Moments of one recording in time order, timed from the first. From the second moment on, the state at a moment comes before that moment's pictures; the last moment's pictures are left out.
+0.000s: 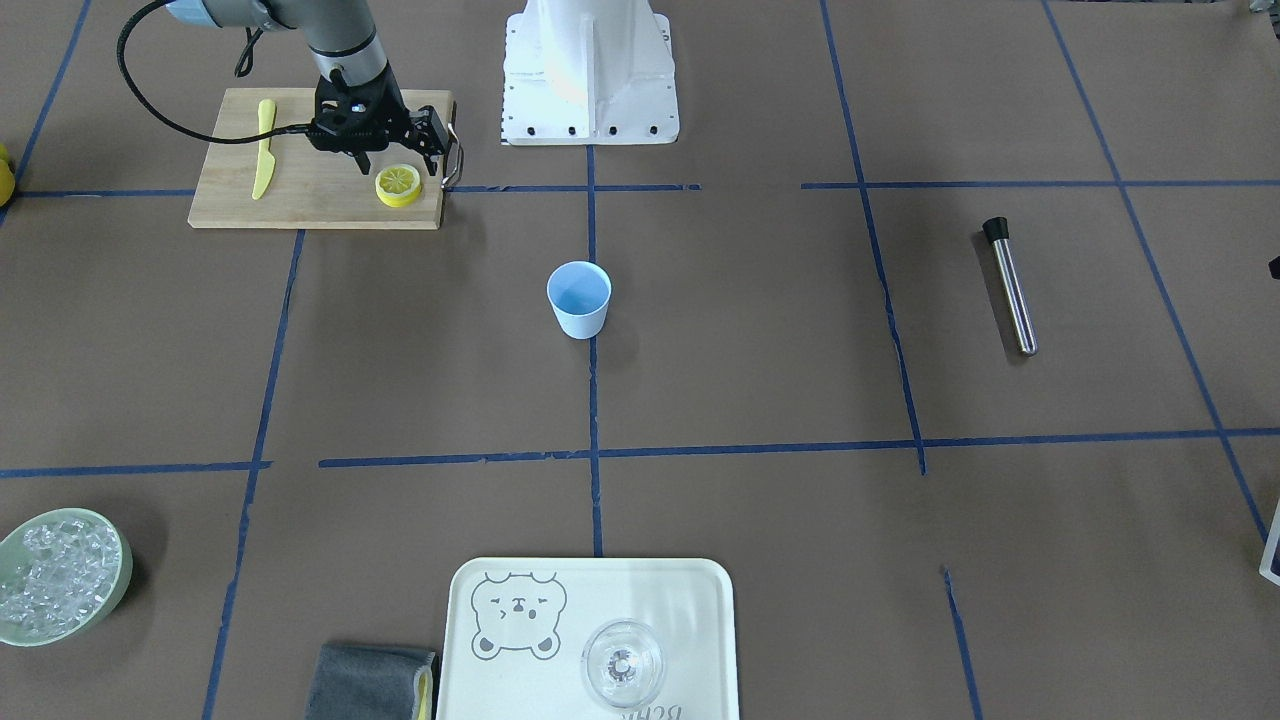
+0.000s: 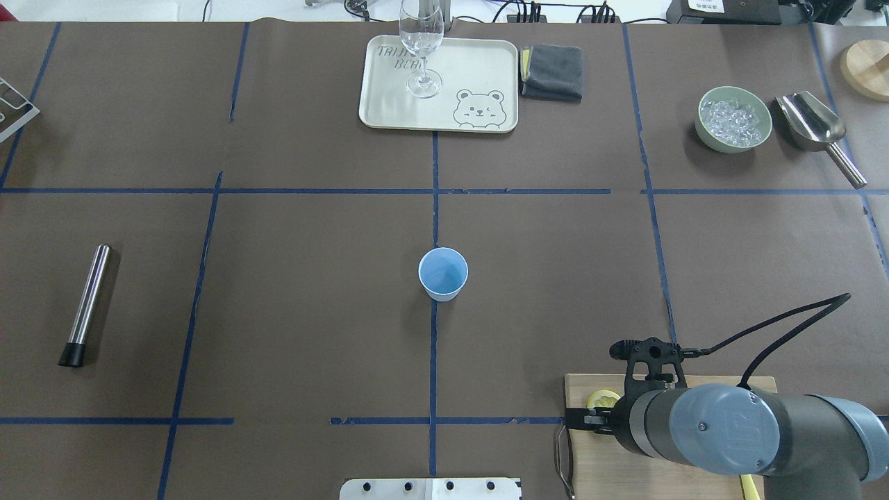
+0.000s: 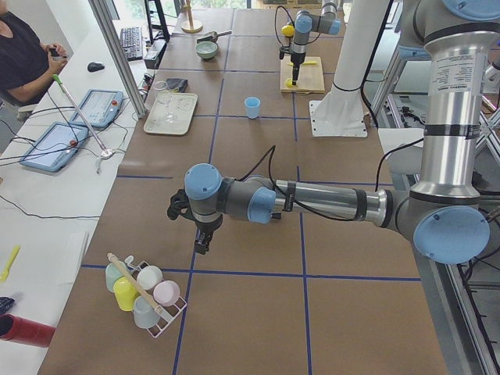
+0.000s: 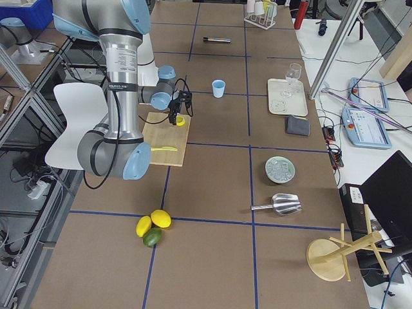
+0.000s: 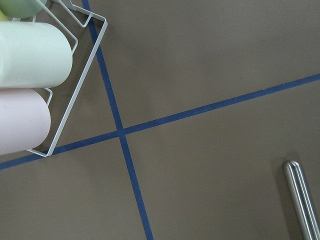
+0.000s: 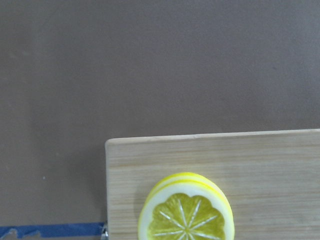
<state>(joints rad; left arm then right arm) -1.49 -1.56 -1.67 -1.70 -2.41 0.07 0.15 -1.56 2.12 -1.33 1.63 1.55</state>
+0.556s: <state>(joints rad) -1.49 -1.56 -1.67 -1.70 -2.41 0.07 0.16 -1.55 2.10 -1.33 1.62 1.55</state>
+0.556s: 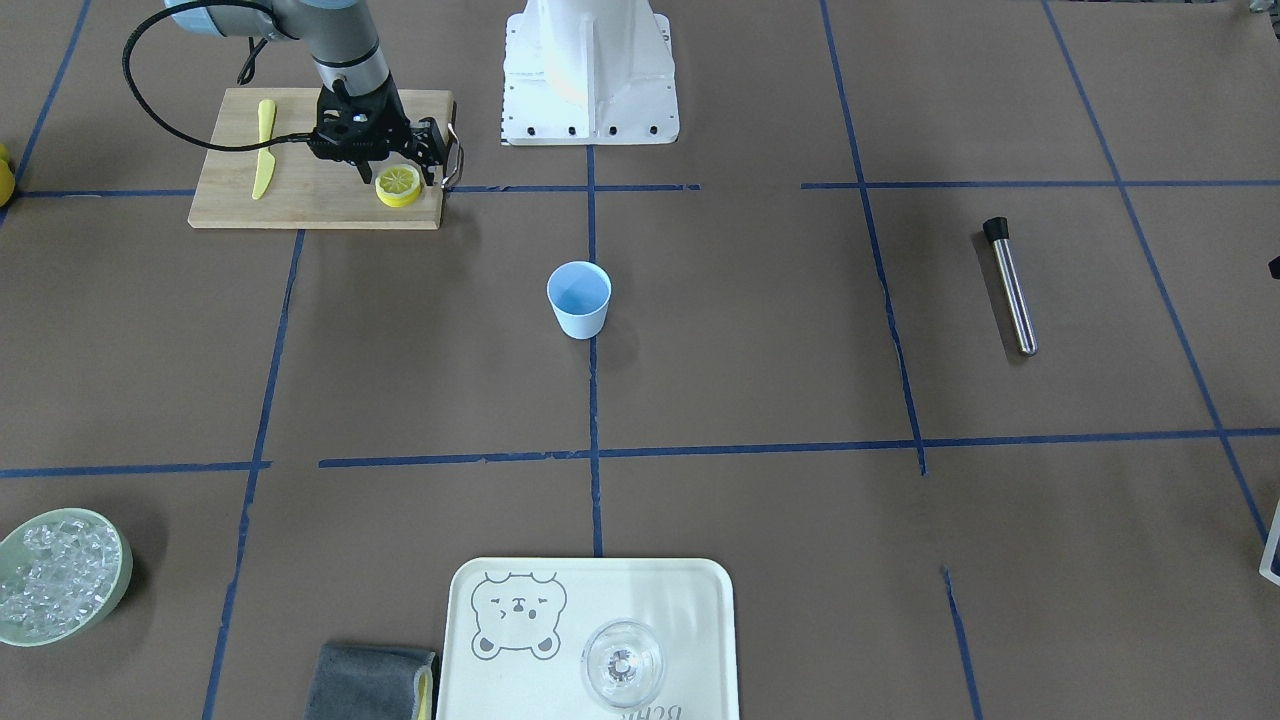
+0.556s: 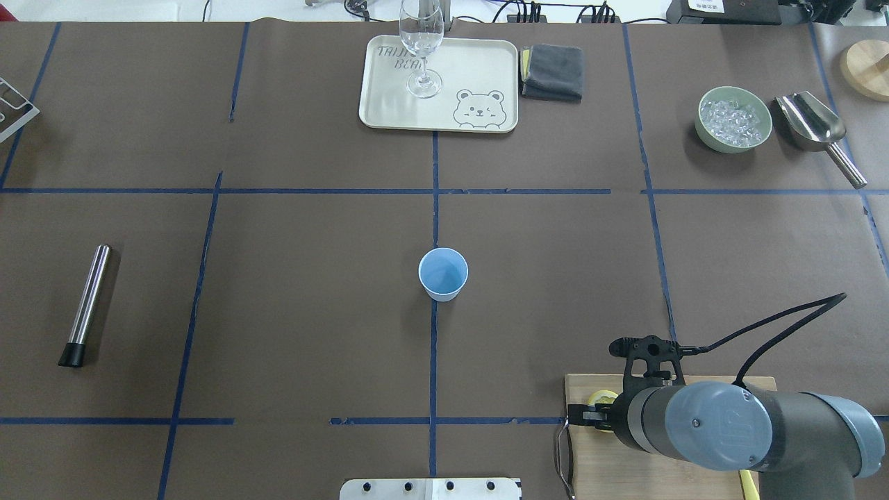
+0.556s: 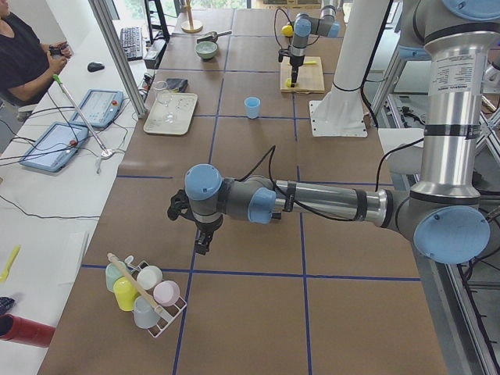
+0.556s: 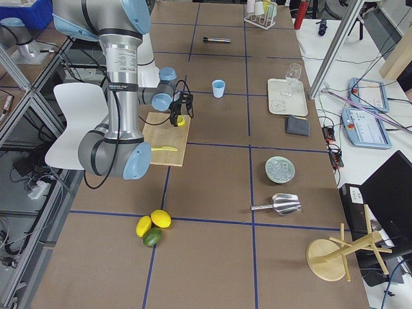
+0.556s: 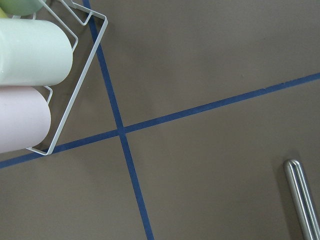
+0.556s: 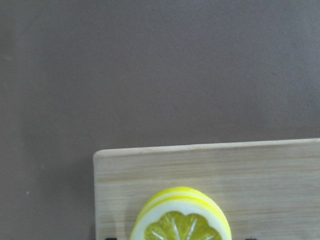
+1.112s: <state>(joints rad) -1.49 -1.56 -1.66 -1.70 -2.41 0.07 0.18 -1.55 2.10 -1.33 1.62 1.55</state>
